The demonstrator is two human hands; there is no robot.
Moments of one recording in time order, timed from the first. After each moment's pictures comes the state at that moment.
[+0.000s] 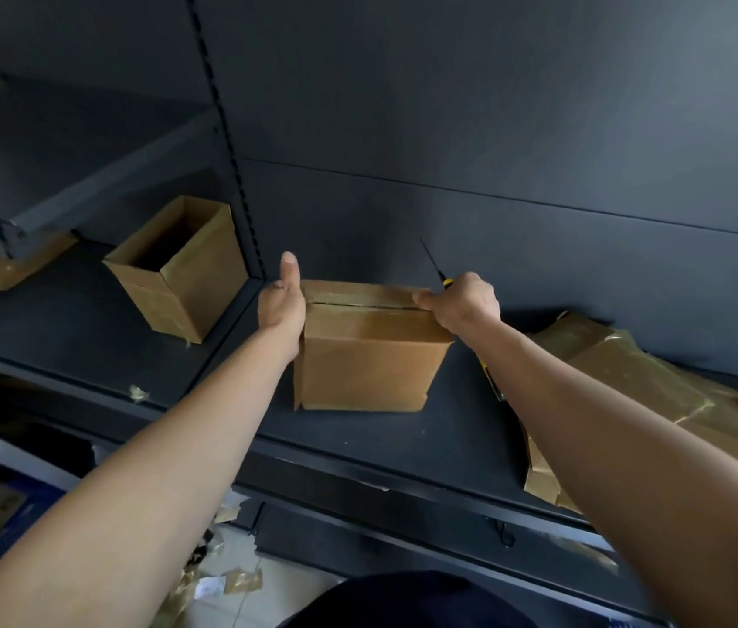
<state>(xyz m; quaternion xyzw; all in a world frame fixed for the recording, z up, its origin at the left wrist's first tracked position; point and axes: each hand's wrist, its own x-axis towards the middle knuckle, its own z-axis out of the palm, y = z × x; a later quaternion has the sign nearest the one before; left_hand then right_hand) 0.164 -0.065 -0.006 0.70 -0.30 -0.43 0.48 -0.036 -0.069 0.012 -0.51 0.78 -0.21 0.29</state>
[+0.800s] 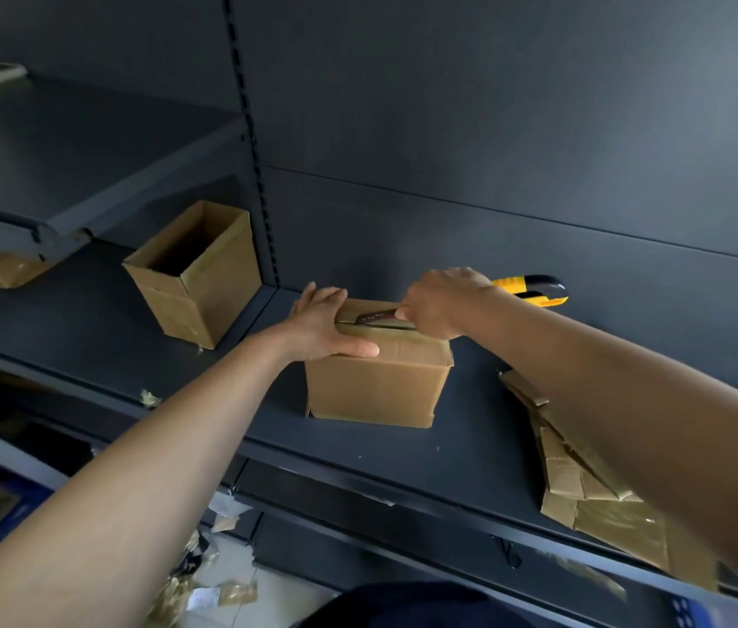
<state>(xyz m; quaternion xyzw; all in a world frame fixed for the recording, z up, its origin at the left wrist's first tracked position) 0.195 -0.073 -0.011 0.61 -0.73 -0.31 0.05 0.016 -0.063 0.072 -0.82 0.53 0.22 -0.01</state>
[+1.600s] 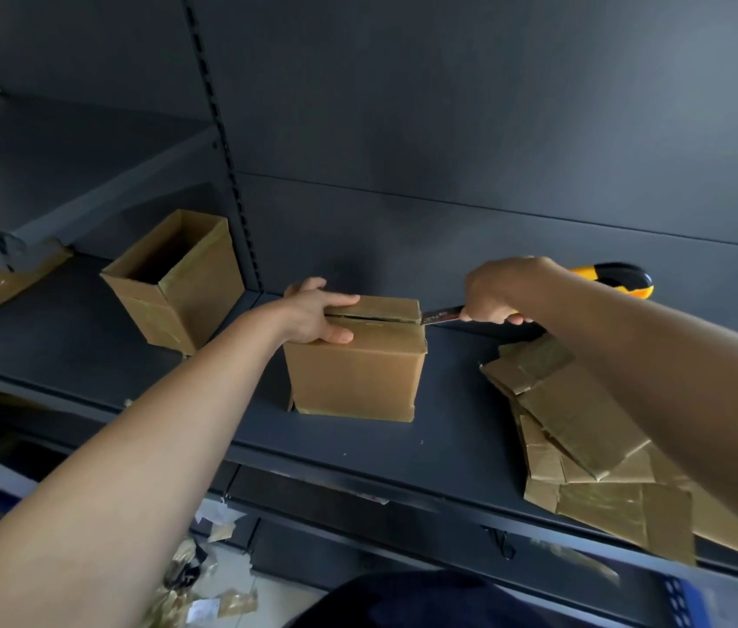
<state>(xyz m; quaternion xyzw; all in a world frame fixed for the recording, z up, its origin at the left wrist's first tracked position) 0.176 -0.078 0.016 0.62 -0.72 -0.31 0.02 -0.052 -0.055 0.097 -0.68 0.66 0.31 0.05</state>
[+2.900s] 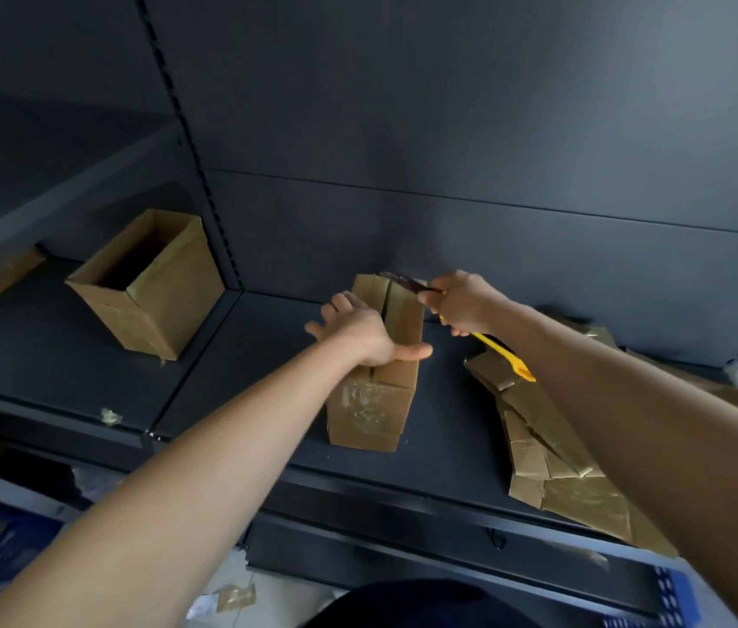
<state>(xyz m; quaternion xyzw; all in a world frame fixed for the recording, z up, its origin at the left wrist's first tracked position) 0.071 -0.052 0.020 0.70 -0.68 -0.21 -0.09 -0.077 -0.079 0.026 -0.65 0.69 -0.09 0.29</state>
